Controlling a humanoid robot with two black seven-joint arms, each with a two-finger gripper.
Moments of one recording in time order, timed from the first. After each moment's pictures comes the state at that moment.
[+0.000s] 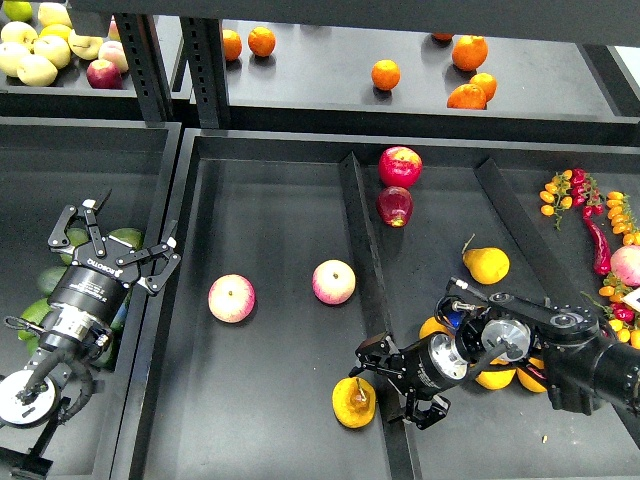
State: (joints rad) left arm -0.01 0.00 -1.47 -1.18 0.17 -0.46 0.06; right arm 0.82 -0.18 -0.05 0.70 -0.14 0.58 -0.49
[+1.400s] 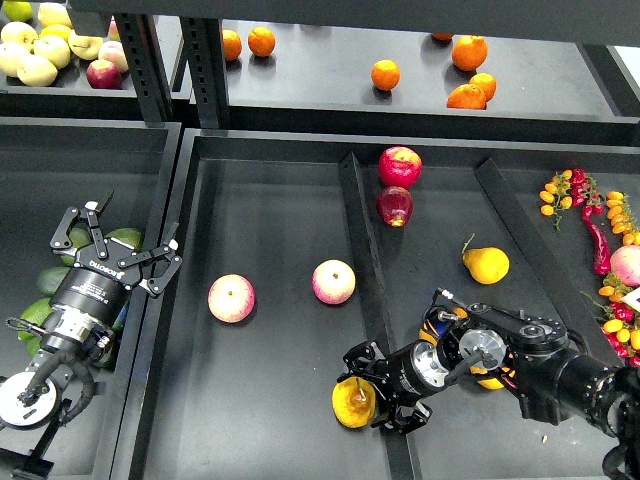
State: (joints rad) left arm -0.01 0.00 -1.46 -1.18 0.17 -0.47 0.06; right arm 0.78 -0.06 -0.01 0.52 -0.15 0.58 -0.49
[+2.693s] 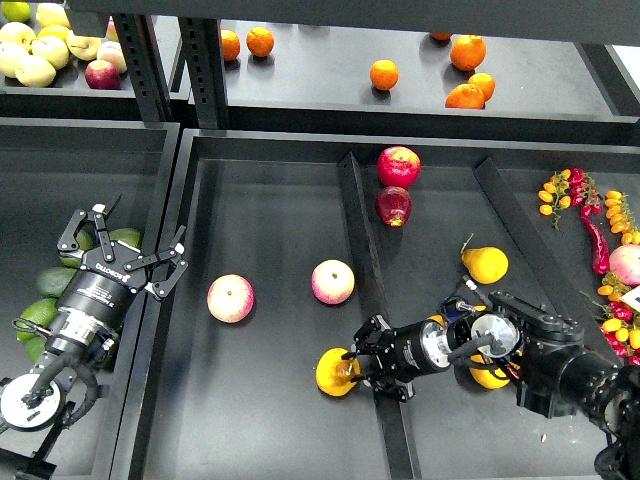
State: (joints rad) left arm -0.01 0.00 -1.44 -1.17 0.17 -0.47 0.06; right arm 0.80 -0.06 0.09 0.46 0.07 0.58 -0.49
